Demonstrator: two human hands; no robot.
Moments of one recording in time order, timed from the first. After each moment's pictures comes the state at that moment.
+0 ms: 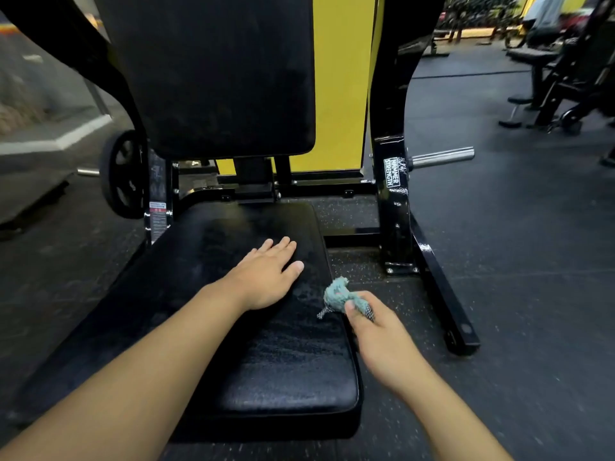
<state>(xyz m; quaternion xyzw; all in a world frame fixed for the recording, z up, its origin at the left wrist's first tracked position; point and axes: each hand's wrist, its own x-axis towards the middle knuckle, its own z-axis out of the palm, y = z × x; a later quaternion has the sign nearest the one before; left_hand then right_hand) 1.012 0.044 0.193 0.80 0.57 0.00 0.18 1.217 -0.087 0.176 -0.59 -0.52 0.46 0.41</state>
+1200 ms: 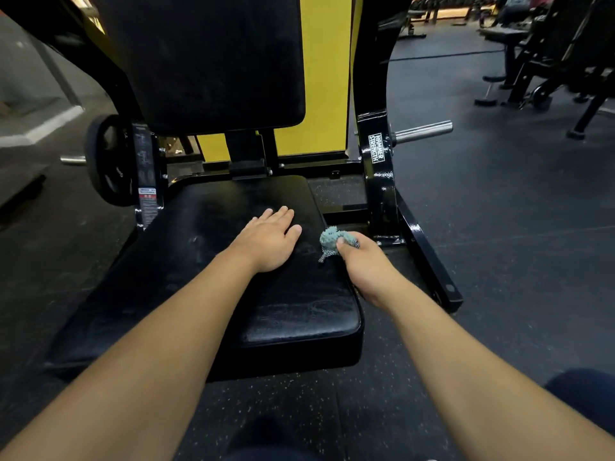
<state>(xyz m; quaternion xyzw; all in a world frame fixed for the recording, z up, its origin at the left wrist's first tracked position) 1.011 0.030 0.188 0.81 0.56 0.02 0.15 1.201 -0.053 0.164 -0.62 -0.44 0.48 0.44</state>
